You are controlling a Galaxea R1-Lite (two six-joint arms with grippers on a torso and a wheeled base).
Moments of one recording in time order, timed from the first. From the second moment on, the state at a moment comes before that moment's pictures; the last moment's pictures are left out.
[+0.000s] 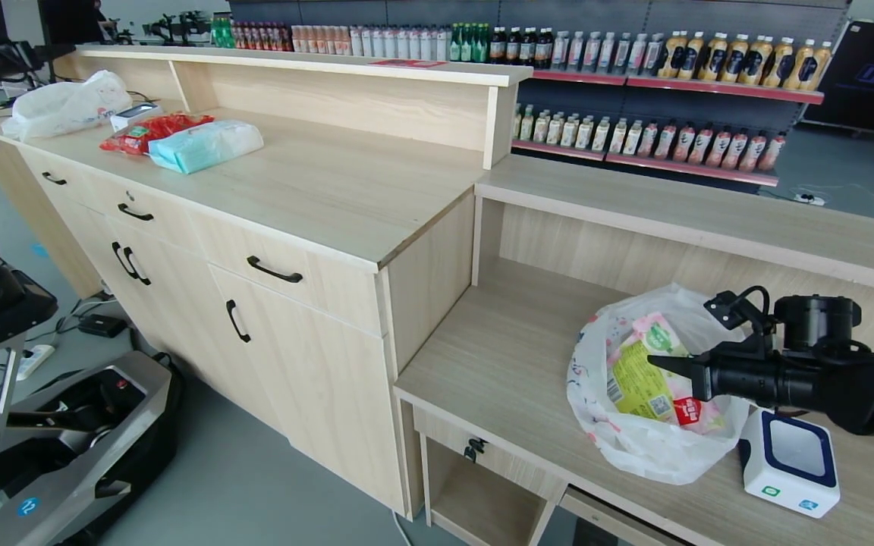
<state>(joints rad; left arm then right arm) 0.00 0.00 0.00 0.00 0.04 -0.01 -0.14 2.06 -0.76 -0.75 0.70 -0.26</state>
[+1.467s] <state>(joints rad) 0.00 0.00 0.00 0.00 0.04 -0.01 -0.21 1.23 -0.55 -0.61 0.64 -0.30</state>
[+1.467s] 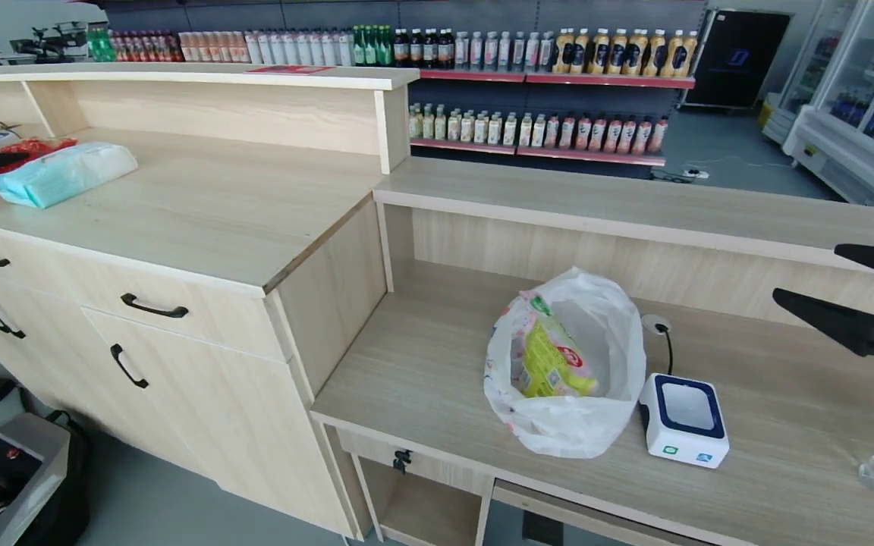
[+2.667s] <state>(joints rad) 0.00 0.00 0.00 0.00 0.04 0.00 -0.31 1.15 -0.61 -0.29 0.49 -0.19</state>
